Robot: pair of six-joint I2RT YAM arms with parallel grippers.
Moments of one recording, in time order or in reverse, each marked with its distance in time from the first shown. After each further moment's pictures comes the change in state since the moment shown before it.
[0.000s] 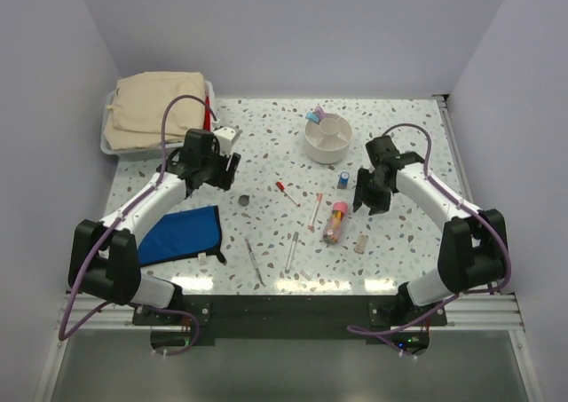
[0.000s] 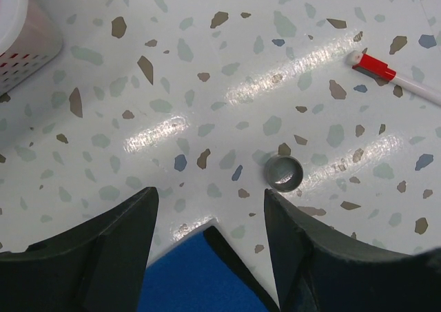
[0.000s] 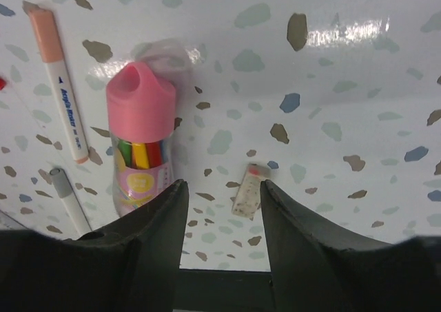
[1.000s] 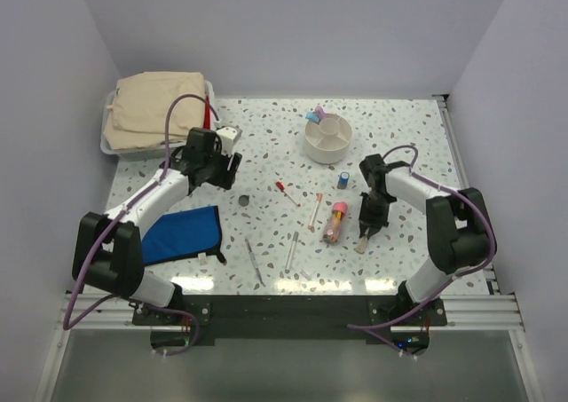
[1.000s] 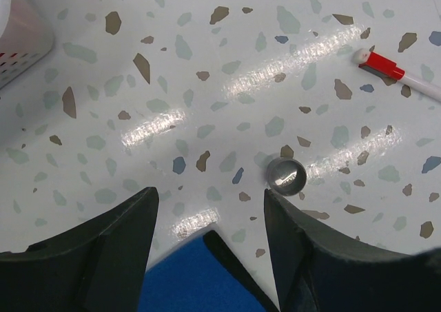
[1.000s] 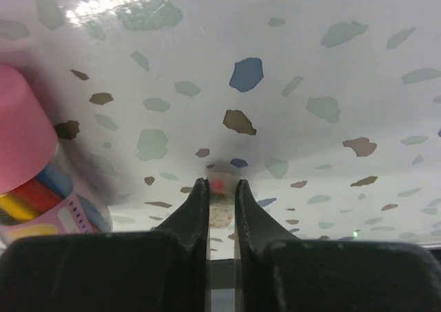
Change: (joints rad) left arm 0.000 0.042 0.018 -0.006 0.000 0.000; right arm 0.002 0.142 -0.125 -0.019 0.001 0.081
